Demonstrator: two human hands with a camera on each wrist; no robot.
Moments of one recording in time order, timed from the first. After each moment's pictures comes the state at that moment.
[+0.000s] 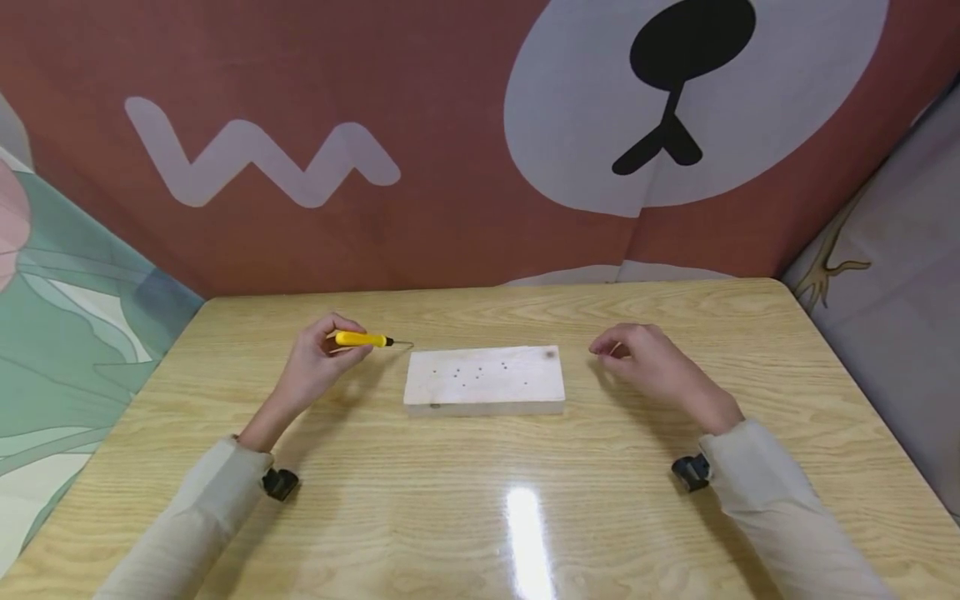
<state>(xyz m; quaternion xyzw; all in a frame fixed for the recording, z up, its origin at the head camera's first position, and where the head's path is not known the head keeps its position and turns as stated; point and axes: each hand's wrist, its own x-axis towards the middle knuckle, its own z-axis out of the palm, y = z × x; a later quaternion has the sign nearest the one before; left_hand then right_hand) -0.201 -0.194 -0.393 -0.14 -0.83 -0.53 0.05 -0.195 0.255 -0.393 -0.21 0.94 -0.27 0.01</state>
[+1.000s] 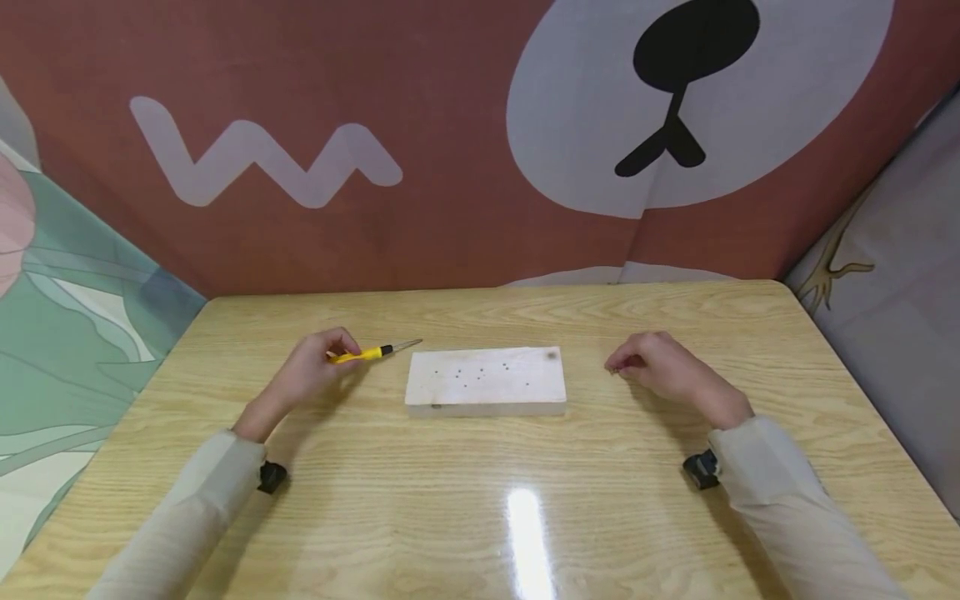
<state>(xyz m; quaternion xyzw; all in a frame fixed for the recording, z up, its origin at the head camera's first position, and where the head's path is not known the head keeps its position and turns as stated) -0.213 -0.218 -0.402 -0.14 -0.93 -0.33 0.00 -0.204 0.280 -0.410 -0.28 0.92 -0.26 0.02</state>
